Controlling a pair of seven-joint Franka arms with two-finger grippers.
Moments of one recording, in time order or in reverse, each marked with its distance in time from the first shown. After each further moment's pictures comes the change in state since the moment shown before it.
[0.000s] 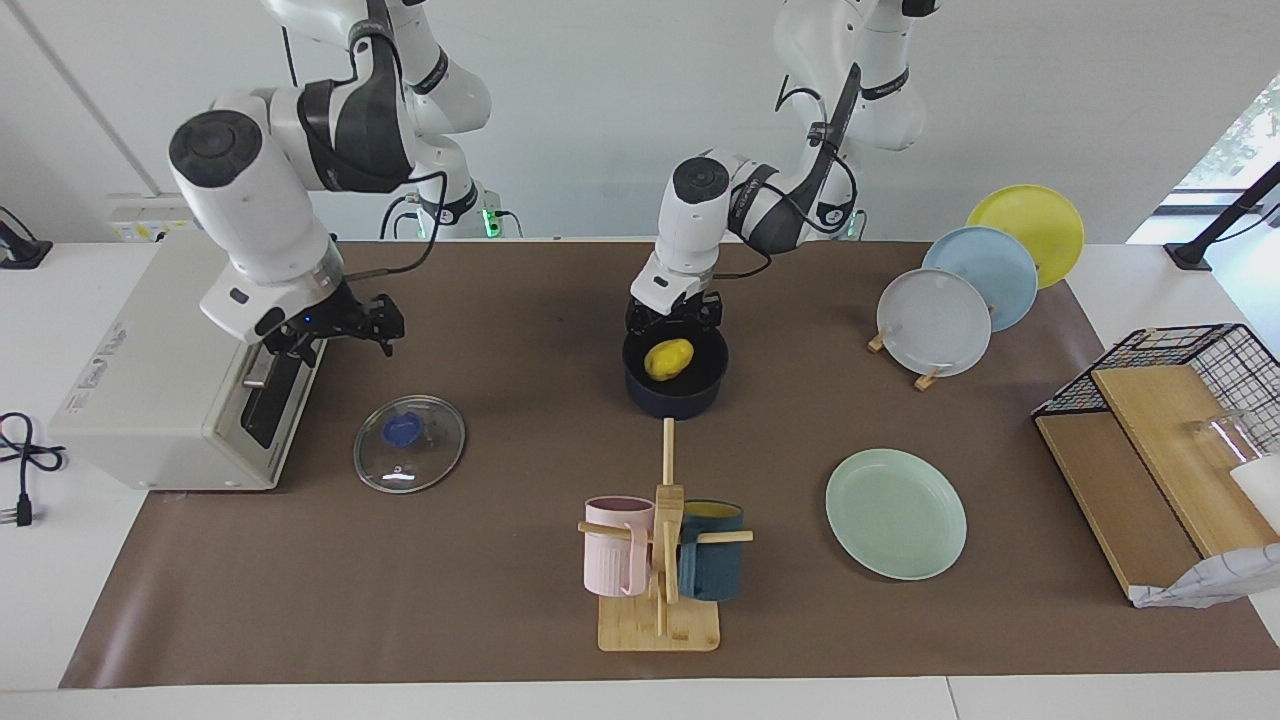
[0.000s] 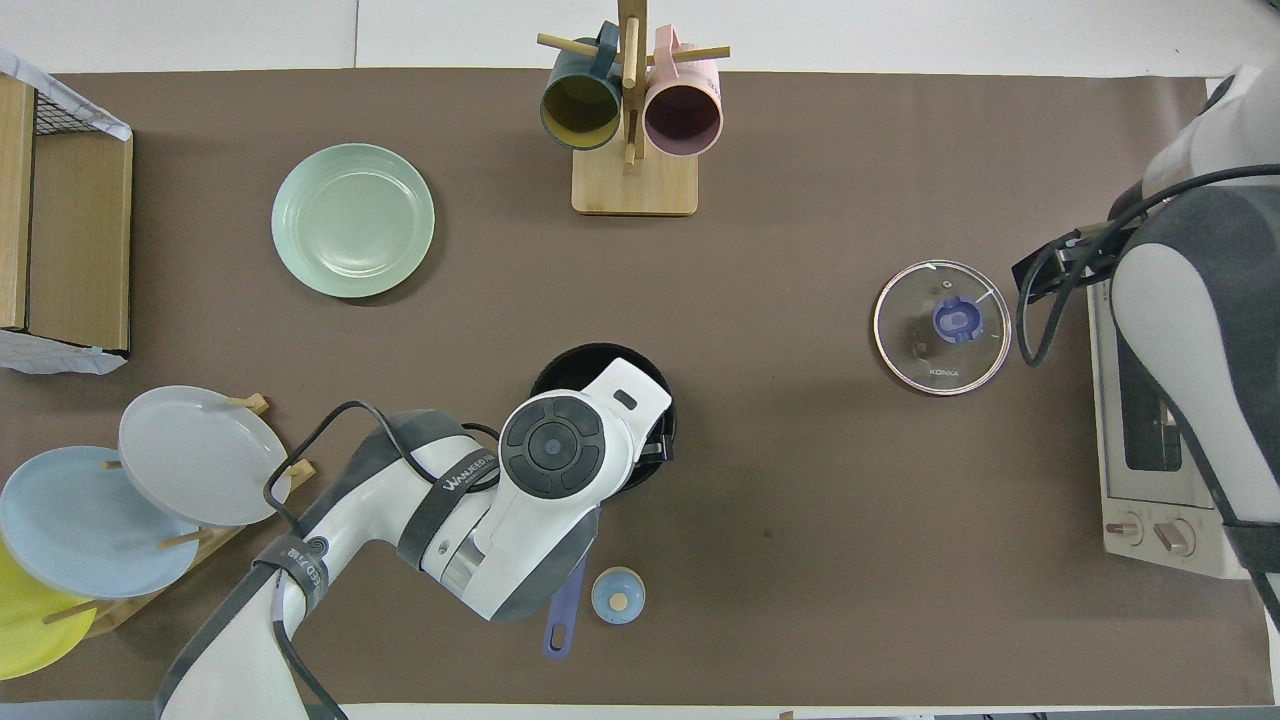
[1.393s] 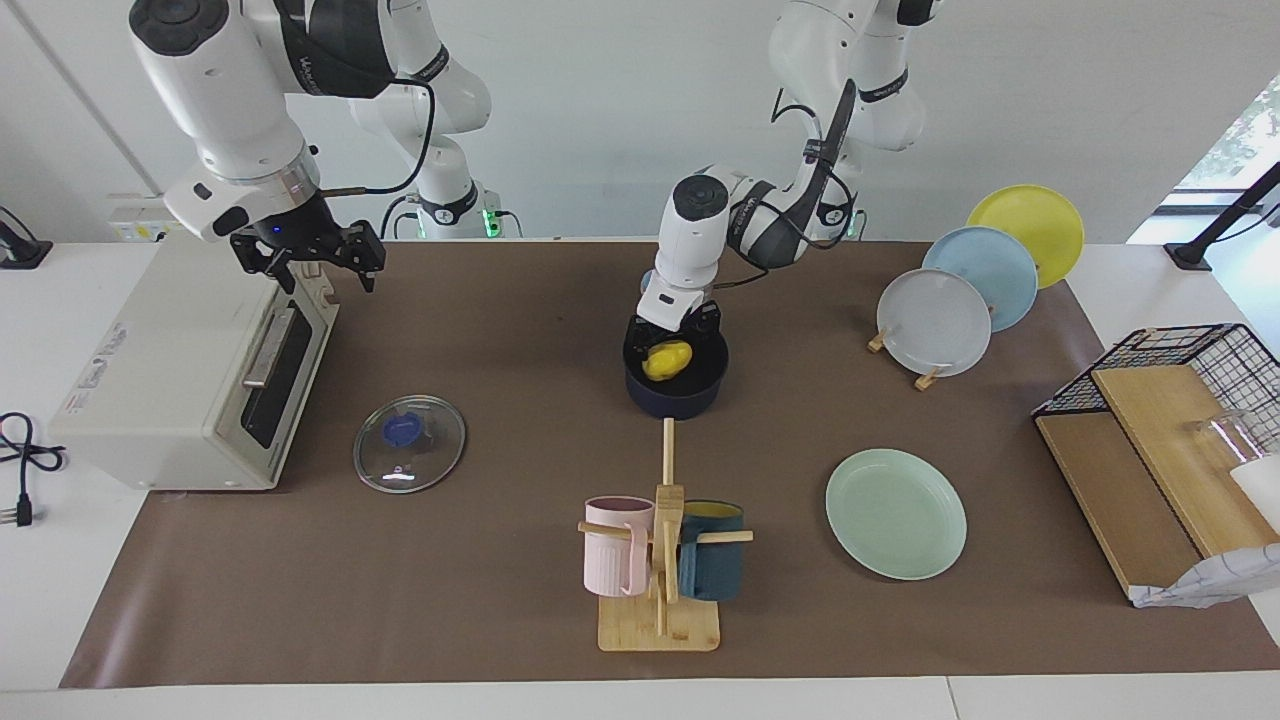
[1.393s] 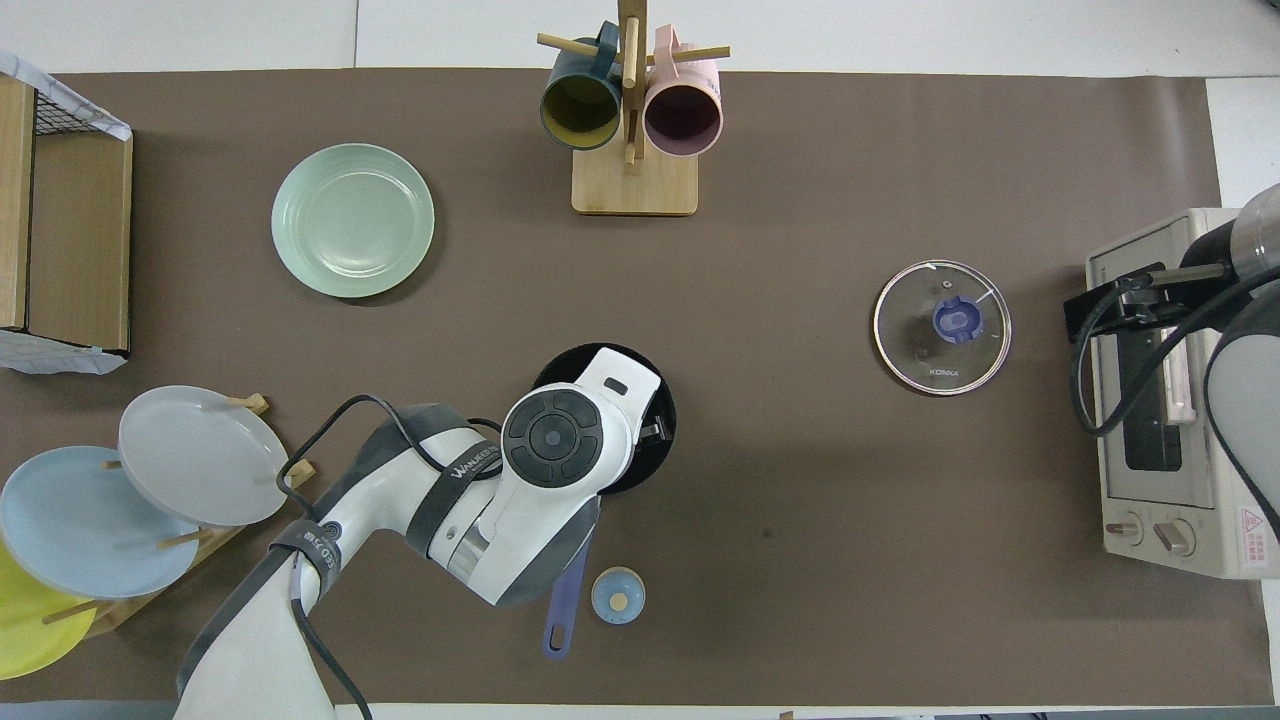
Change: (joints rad) left arm -0.005 0.039 0.017 0.001 0.000 0.056 -0.145; right arm 0.002 -0.154 -0.016 -0.112 0.000 -0.016 0.074
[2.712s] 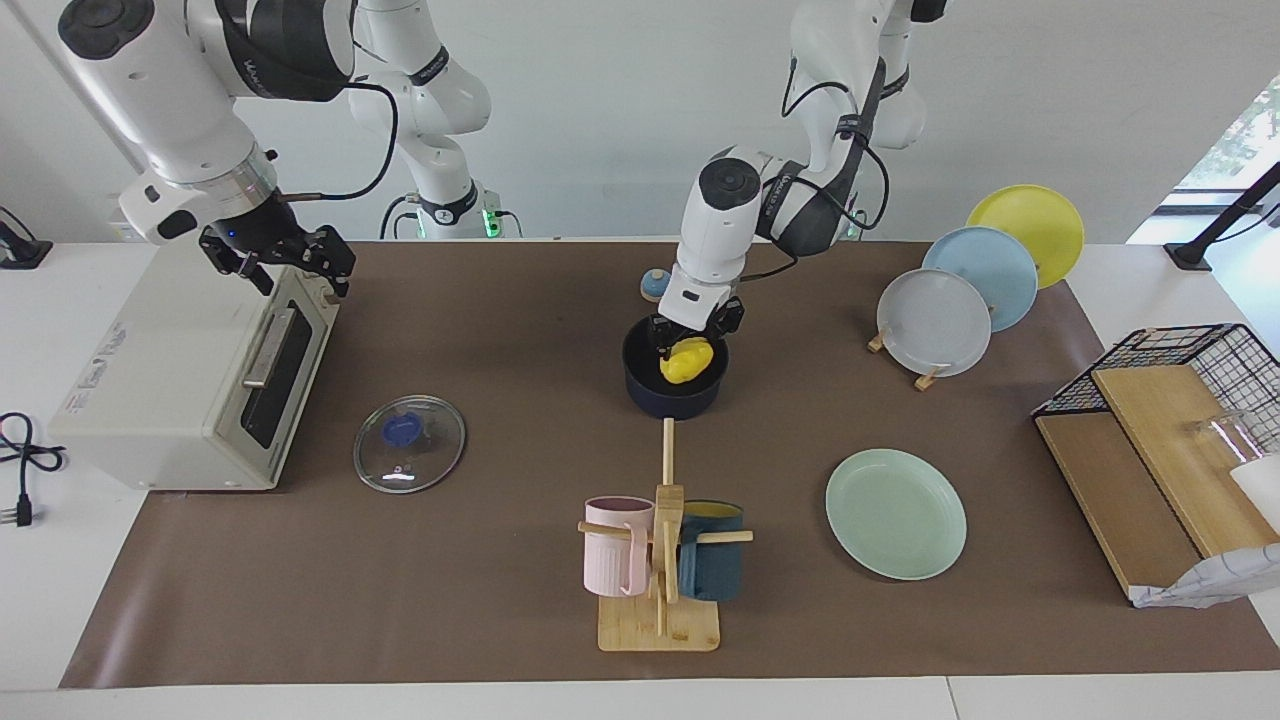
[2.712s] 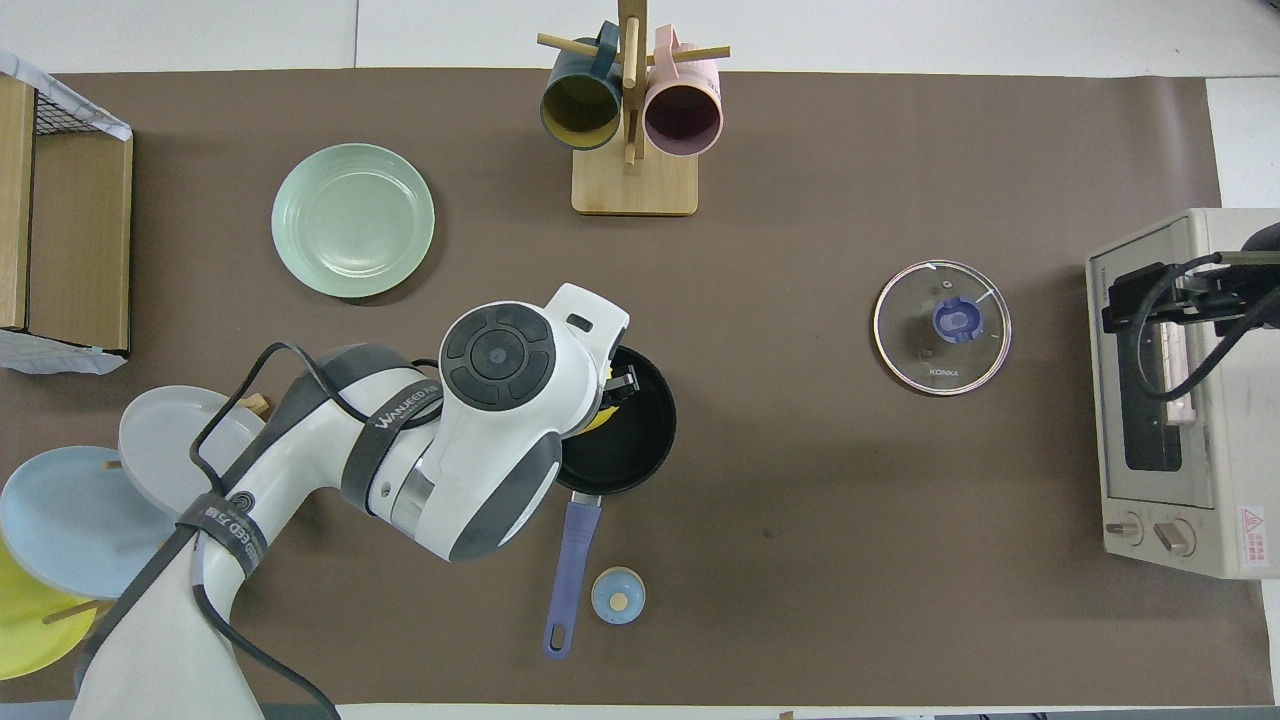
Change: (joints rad) left arm 0.088 -0.034 0.005 0.166 -0.001 -0.221 0.062; right arm -0.052 0.005 -0.030 0.002 0.063 0.007 0.021
